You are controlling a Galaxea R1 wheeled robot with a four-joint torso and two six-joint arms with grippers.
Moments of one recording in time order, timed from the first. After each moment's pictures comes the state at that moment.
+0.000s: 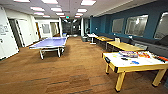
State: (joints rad) left arm 1.57 2.92 -2.45 0.08 -0.15 0.00; right arm -1.61 2.98 -2.56 -0.39 0.15 0.32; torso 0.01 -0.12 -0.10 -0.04
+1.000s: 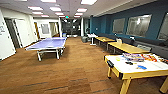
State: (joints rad) left arm 1.57 2.93 -2.45 0.08 -0.15 0.00; right arm -1.61 2.98 -2.56 -0.39 0.15 0.32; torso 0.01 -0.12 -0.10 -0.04
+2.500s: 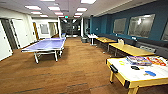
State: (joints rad) left arm 1.57 2.93 -2.45 0.08 -0.15 0.00; right arm -1.61 2.98 -2.56 -0.39 0.15 0.32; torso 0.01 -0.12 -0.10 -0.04
